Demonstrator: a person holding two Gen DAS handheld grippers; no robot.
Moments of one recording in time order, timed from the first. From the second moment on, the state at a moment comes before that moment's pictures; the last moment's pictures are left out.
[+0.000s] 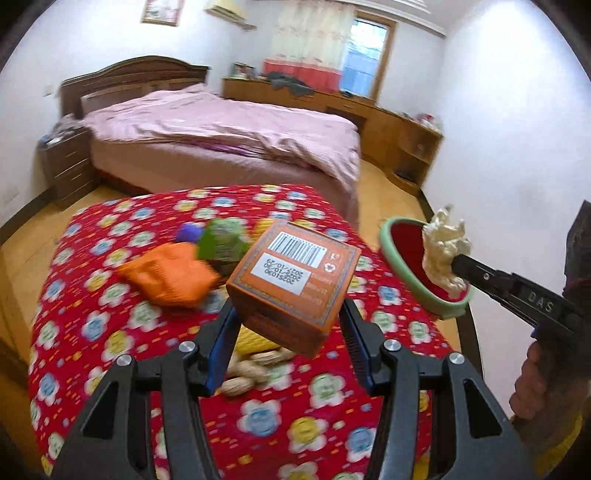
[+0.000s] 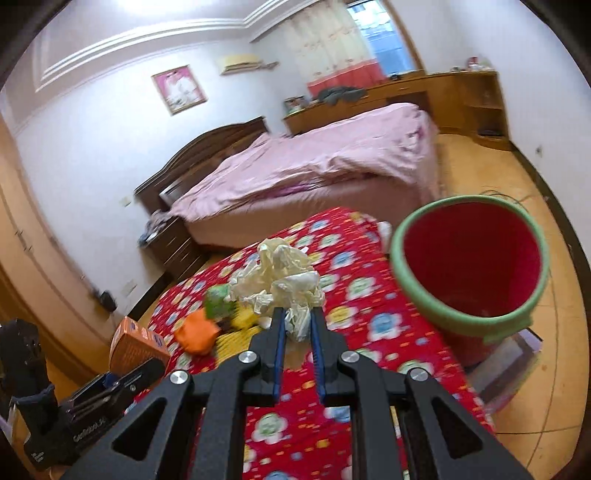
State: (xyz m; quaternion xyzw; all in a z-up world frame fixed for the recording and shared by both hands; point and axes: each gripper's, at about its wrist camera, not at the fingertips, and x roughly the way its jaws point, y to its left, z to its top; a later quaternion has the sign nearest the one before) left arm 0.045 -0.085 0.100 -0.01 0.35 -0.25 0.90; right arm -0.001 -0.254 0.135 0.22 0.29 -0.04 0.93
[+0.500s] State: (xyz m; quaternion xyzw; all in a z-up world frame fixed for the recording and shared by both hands) left arm 0.082 -0.231 0.089 0.04 0.38 -0.33 0.86; right arm -0.006 -0.370 0.114 0.25 0.28 -0.13 0.92
